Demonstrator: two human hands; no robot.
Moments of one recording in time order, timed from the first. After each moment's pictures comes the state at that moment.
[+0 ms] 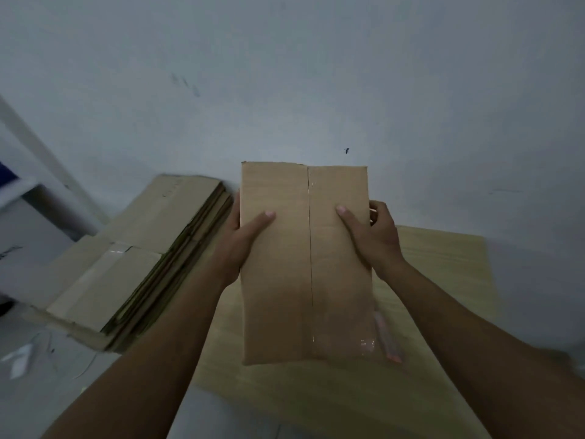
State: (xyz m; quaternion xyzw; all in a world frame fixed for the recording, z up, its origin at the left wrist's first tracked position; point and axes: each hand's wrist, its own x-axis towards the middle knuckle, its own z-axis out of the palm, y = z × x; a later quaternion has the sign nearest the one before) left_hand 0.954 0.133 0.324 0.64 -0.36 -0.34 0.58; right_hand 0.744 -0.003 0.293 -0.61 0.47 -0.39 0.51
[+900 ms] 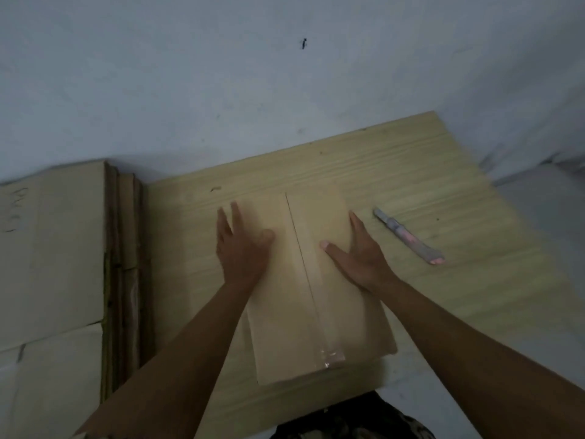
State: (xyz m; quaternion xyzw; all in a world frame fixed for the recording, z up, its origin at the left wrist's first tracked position) left_hand 1.095 0.054 0.125 0.77 -0.54 -0.26 0.24; right_hand 0.867 0.078 0.136 -0.52 0.71 -0.23 0.42
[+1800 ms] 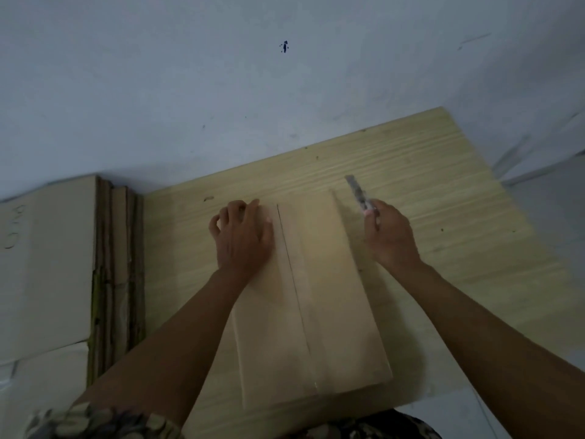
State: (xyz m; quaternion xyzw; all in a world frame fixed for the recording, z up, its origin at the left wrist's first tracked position) left_hand 1.073 0.003 0.122 0.71 -0.69 -0.03 0.16; right_hand 0.805 0.017 0.145 -0.58 0.73 -0.26 0.24
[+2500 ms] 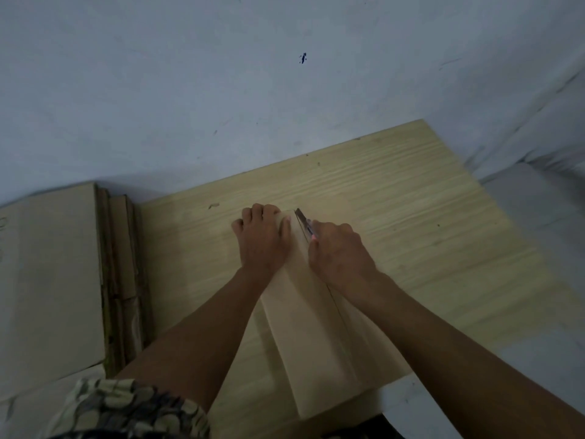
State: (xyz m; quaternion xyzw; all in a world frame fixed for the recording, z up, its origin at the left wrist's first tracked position) left_hand 1.086 -0.008 0.115 0.66 -0.71 -0.07 0.21; right_hand 0.950 0.051 0.206 -0.62 0.73 -0.07 0.27
